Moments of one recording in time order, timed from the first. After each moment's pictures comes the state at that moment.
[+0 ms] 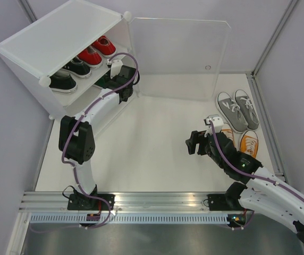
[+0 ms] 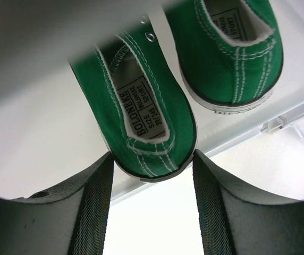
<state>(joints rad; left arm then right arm) -0.40 1.91 1.66 -0.54 -0.80 -0.46 0.80 0.73 0.62 -0.37 0.36 0.43</state>
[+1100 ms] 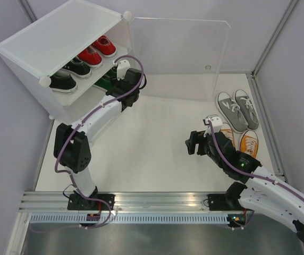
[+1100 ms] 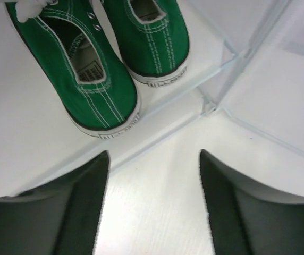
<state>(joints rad) -0.50 1.79 1.56 -0.42 -0.75 -0.47 0.80 0.74 0.62 -0.37 0.35 0.43</state>
